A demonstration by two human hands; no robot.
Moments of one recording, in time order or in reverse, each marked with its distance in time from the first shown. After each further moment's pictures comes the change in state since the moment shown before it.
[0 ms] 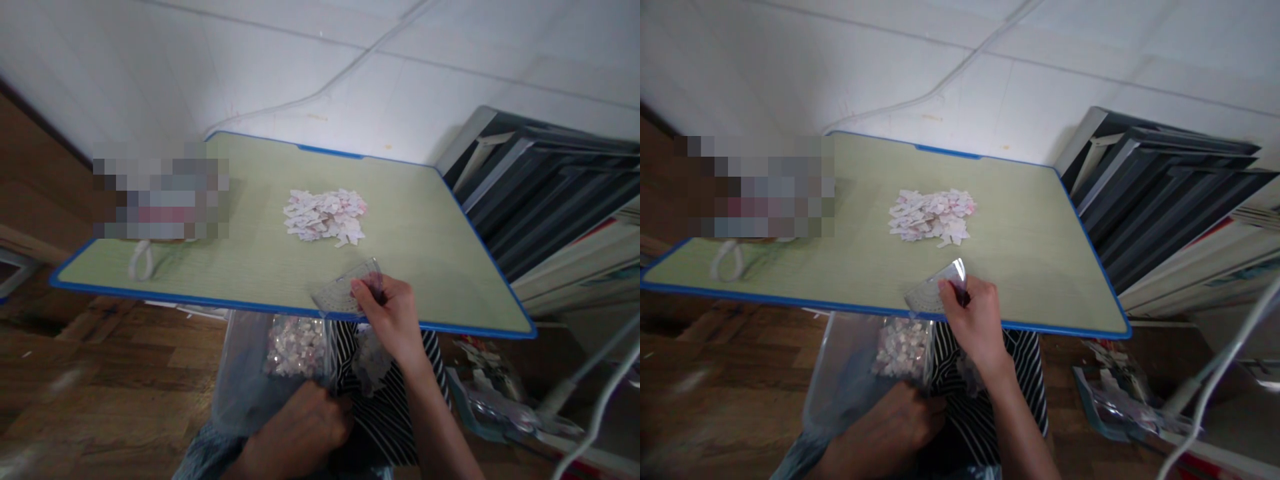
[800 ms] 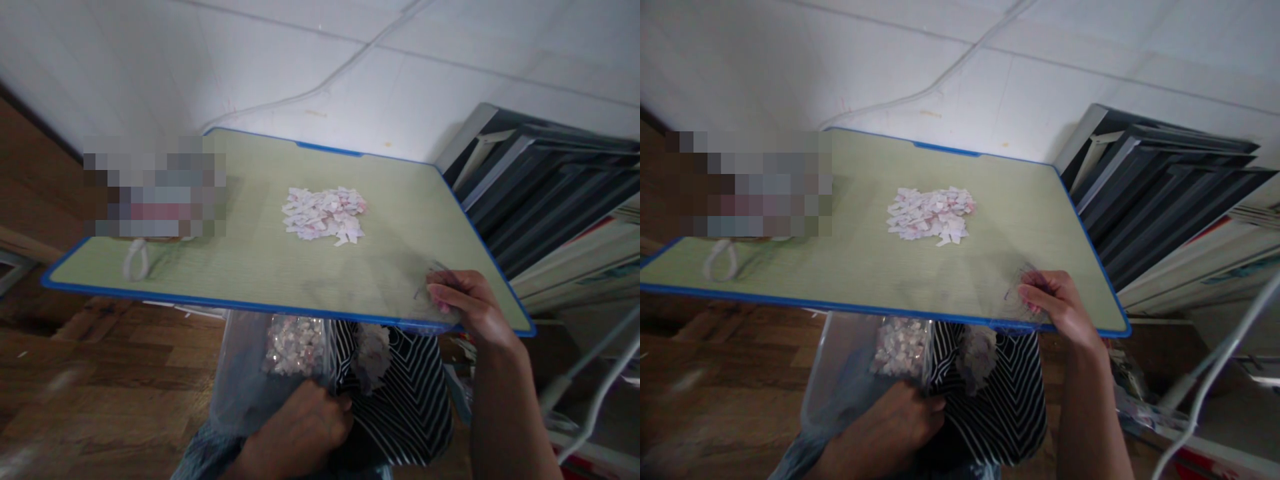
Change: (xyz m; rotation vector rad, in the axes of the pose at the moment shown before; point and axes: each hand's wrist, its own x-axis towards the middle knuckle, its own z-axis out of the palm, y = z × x) left_hand 0.000 -0.001 -0.002 0.033 -0.018 0.001; right_hand 0.019 0.052 -0.100 0.212 -0.208 0.201
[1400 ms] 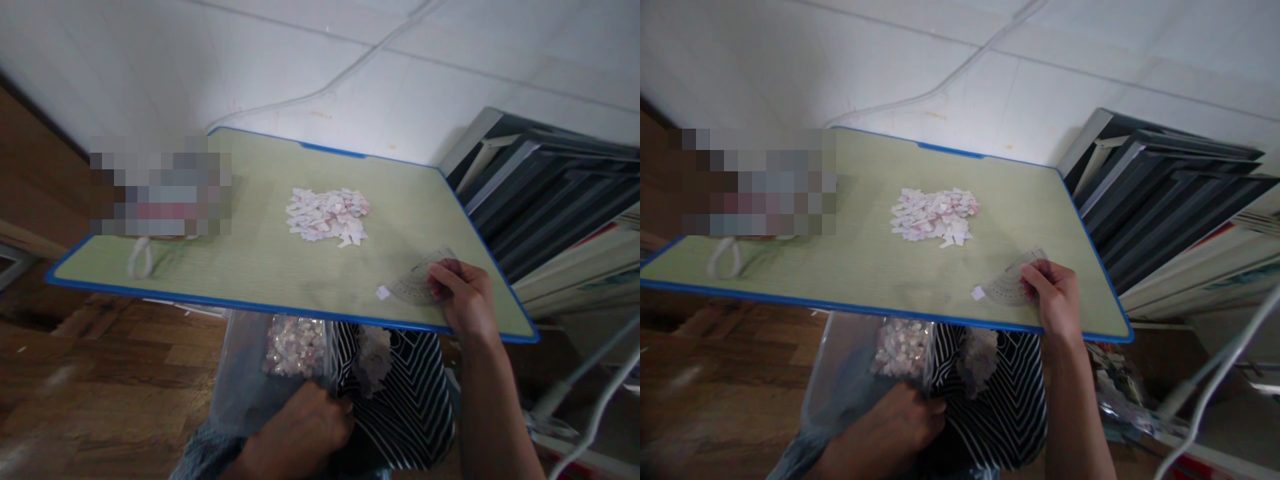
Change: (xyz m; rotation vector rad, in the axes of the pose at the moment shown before) left_hand 0.001 0.000 -0.002 0.002 0.031 0.023; right_hand 0.014 0.001 0.025 0.075 0.390 -0.024
